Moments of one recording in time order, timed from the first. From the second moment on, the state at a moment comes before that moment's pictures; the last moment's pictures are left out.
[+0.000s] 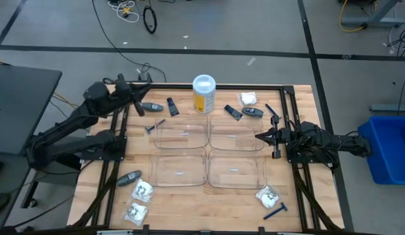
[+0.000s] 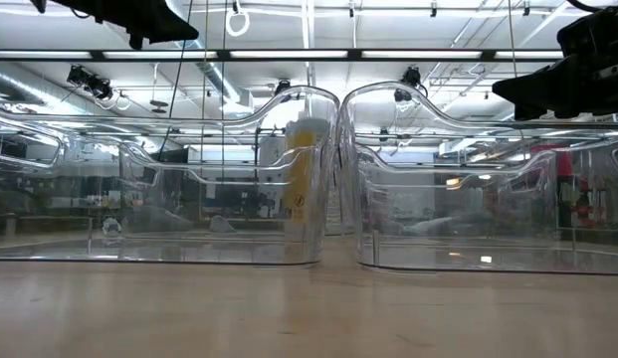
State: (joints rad) left arm 0.60 0.60 0.70 -0.15 -0.02 0.08; right arm -0.06 0.00 0.01 0.02 -0.06 -0.17
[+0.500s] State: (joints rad) left arm 0.79 0.78 0.78 -0.37 0.13 0.17; right arm -0.06 0.00 0.01 0.02 -0.05 -0.17
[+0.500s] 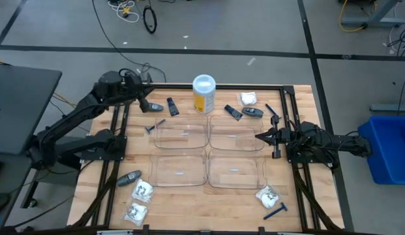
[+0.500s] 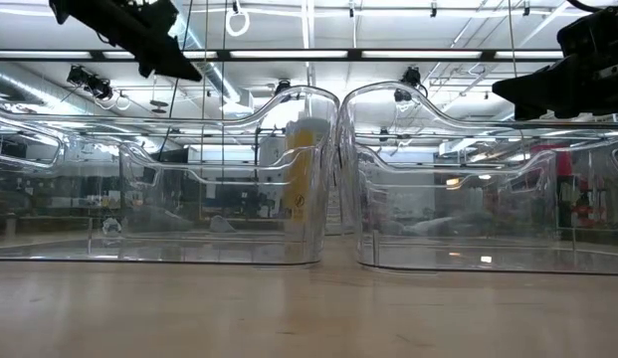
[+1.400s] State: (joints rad) left arm 0.94 0.99 0.86 -0.66 0.00 0.40; right arm -0.06 0.00 0.01 0.02 -0.05 -0.17
